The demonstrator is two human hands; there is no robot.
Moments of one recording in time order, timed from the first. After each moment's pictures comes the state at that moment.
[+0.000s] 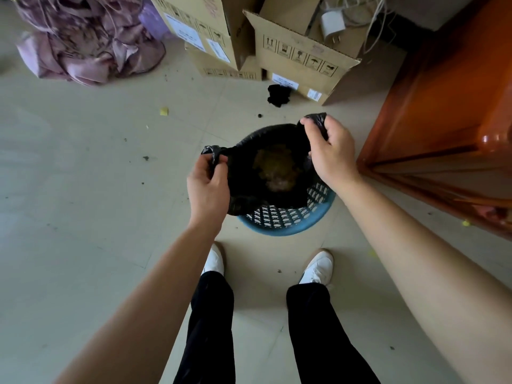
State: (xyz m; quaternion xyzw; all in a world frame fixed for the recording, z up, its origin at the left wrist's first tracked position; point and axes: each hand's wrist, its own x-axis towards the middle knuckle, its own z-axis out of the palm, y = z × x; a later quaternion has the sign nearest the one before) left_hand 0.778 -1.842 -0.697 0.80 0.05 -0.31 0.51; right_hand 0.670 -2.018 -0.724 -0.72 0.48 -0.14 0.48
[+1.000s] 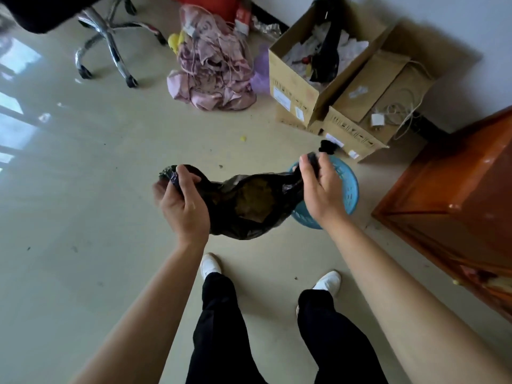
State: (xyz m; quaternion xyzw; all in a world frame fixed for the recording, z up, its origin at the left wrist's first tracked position) left_hand 0.822 -1.680 -0.433 0.85 0.10 0.03 0.52; right_hand 0.732 -1.870 -0.458 -0.73 0.36 -0.10 0.57
